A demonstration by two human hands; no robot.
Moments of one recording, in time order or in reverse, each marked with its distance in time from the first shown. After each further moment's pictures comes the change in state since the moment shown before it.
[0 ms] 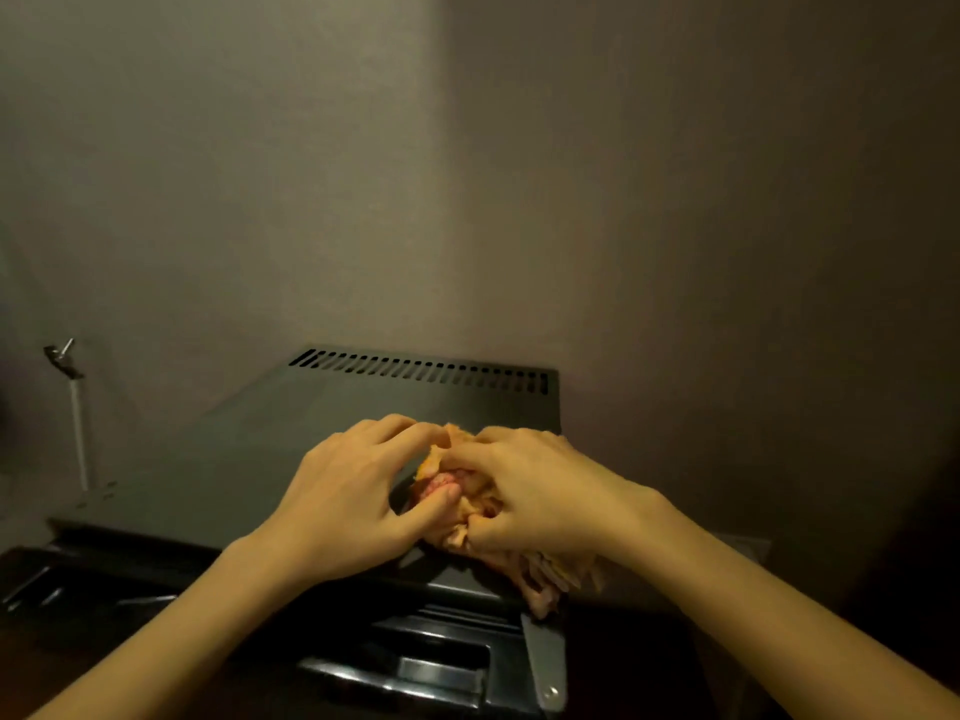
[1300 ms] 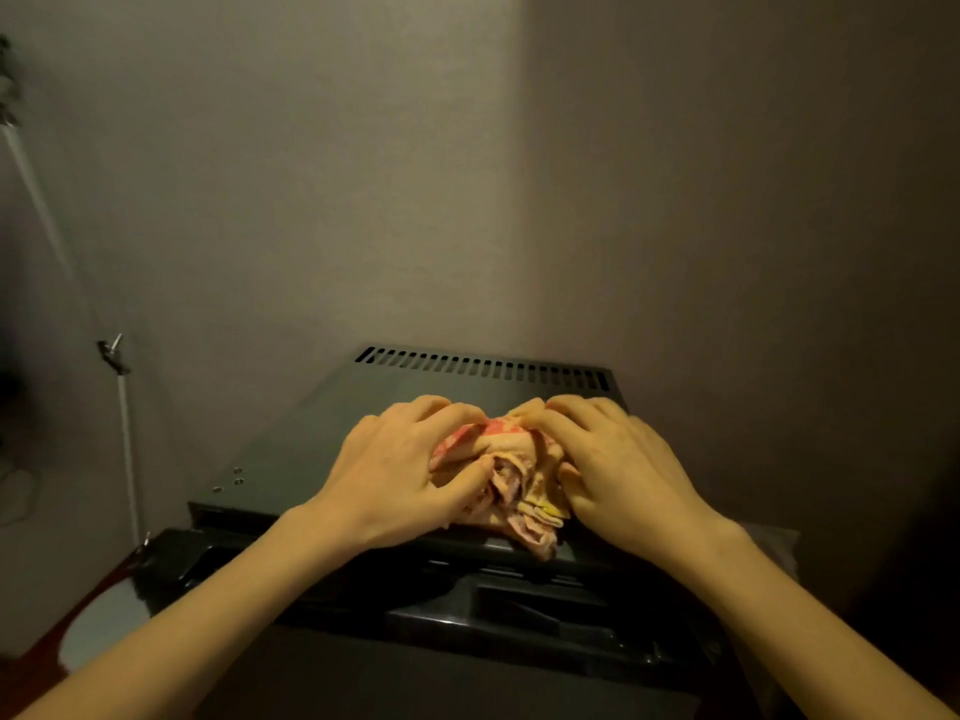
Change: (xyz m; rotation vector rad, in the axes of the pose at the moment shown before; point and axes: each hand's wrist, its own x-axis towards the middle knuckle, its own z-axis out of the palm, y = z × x) left_hand -0.028 -0.060 -0.040 -0.096 -0.068 -0.069; right_hand 0.011 -0.055 0.019 -0.223 0.307 0.175
